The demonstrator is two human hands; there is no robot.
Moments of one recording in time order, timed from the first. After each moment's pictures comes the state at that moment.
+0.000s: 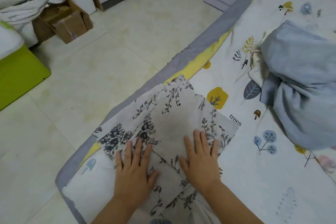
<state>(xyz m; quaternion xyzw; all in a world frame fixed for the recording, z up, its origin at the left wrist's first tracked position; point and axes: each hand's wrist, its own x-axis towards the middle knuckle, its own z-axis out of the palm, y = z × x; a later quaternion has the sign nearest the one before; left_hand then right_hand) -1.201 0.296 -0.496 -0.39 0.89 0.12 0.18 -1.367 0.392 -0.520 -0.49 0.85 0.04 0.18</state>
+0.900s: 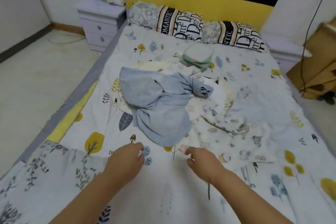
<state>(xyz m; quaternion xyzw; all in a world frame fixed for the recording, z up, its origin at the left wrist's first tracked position) -1.485 0.431 -0.357 -0.12 0.96 0.23 0.07 -1.567 0.646 -0.351 -0.21 0.94 -0.08 0.25</state>
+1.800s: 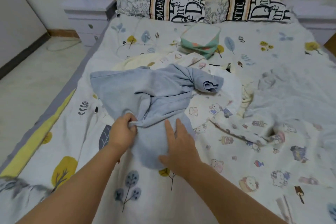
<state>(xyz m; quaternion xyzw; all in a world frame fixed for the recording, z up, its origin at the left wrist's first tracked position) -1.674 0.415 -0.457 -0.25 0.90 0.34 -0.07 -1.686 0.595 -0.466 -0.26 0.94 -0.16 0.15</state>
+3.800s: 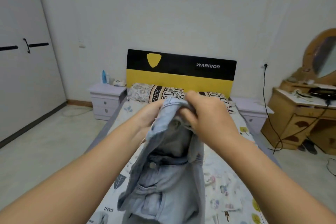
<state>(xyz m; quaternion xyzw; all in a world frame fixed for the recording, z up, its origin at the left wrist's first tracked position) -1.465 0.549 0.047 0.01 0.61 0.79 0.05 -1.474 0.702 0.081 -0.37 0.86 -0.23 -0.26</state>
